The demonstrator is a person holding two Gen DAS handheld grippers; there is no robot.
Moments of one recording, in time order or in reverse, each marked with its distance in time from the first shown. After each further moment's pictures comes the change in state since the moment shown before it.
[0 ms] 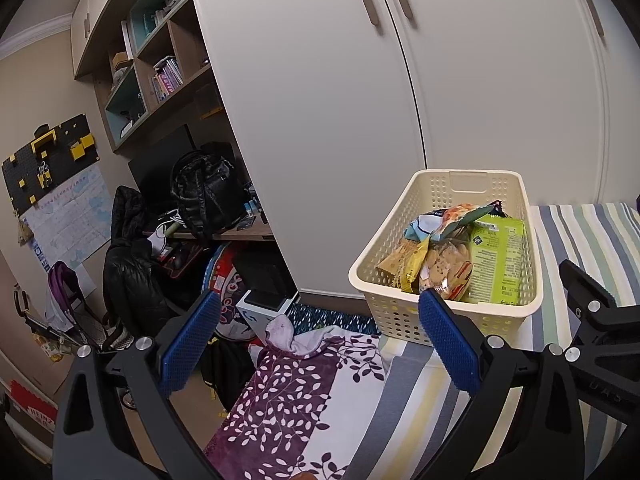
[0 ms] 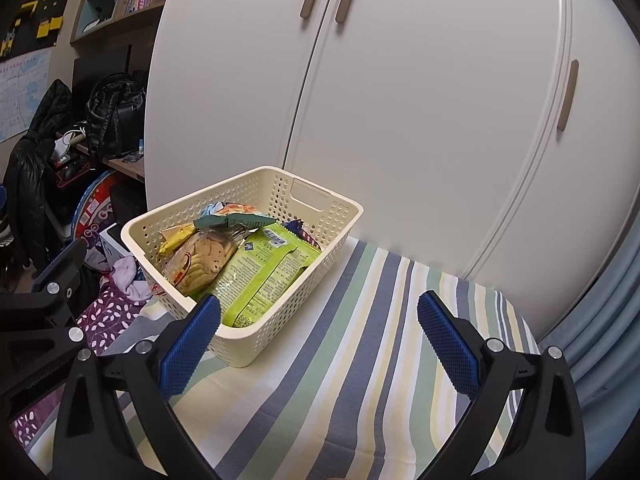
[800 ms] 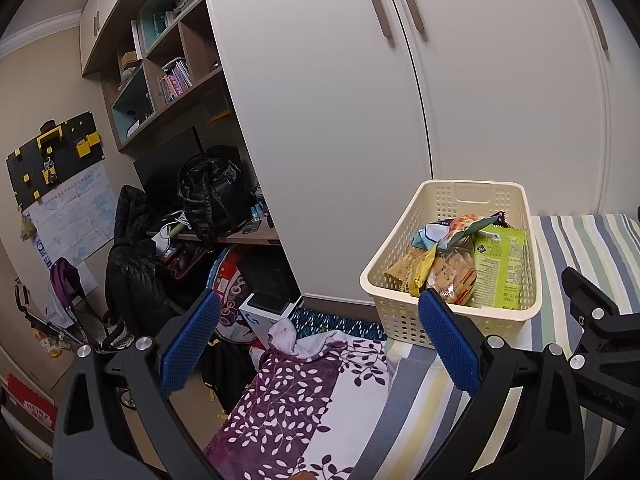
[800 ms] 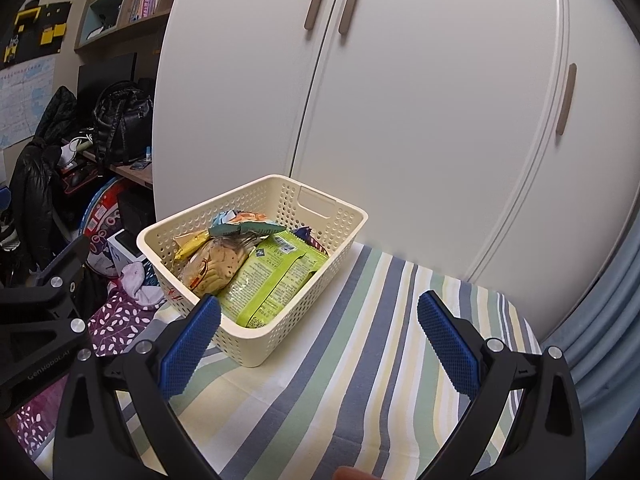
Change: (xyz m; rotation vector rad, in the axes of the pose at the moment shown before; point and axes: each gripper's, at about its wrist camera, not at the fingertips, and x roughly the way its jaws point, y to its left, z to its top) left arm -0.008 0.006 0.002 -0.022 -0.017 0.014; right arm -0.016 0.000 0.003 0.014 -0.016 0.021
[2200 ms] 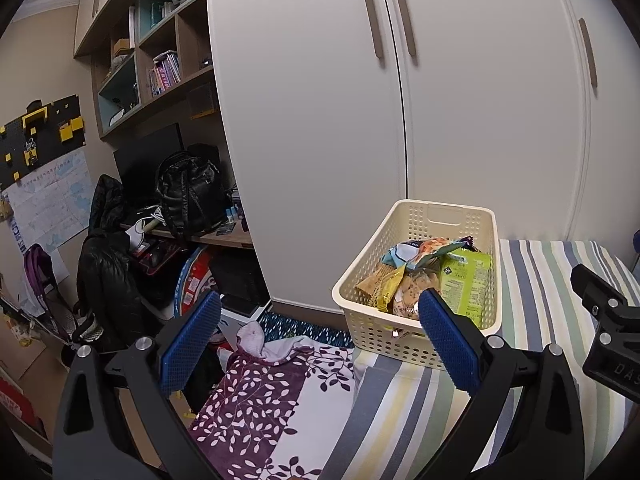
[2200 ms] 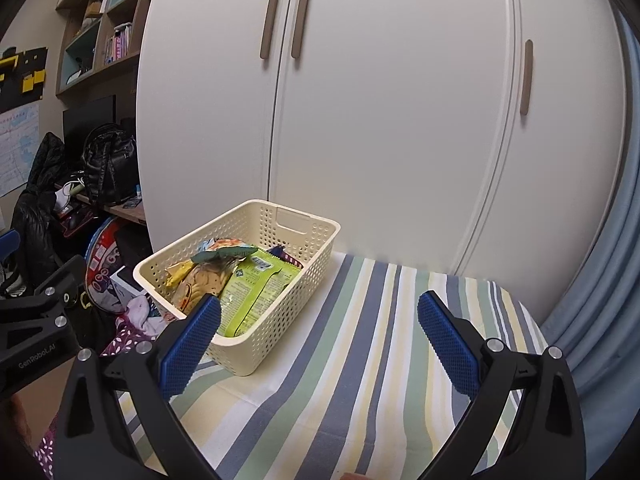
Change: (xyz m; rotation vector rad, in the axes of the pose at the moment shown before) left arm -0.017 0.010 0.011 -0.072 -0.024 -0.110; right arm -0.028 -0.038 -0.001 0.136 -0.057 -0.008
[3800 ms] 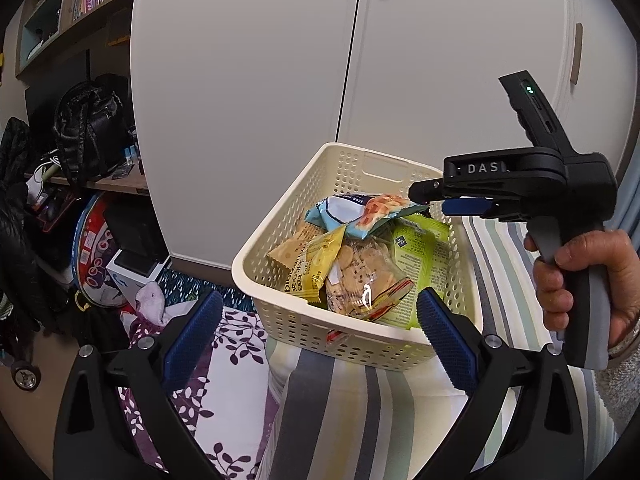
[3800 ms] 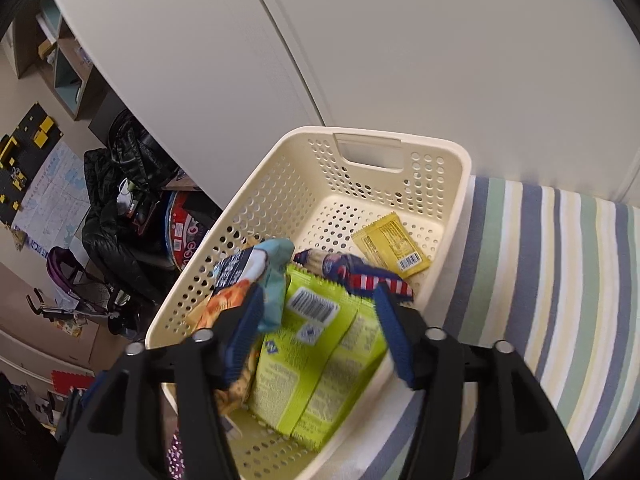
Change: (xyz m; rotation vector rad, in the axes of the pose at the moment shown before) left arm 0.108 -0.012 -0.014 -0.067 0.204 -0.367; right arm 0.238 0.001 0.043 0.255 0.476 0.434
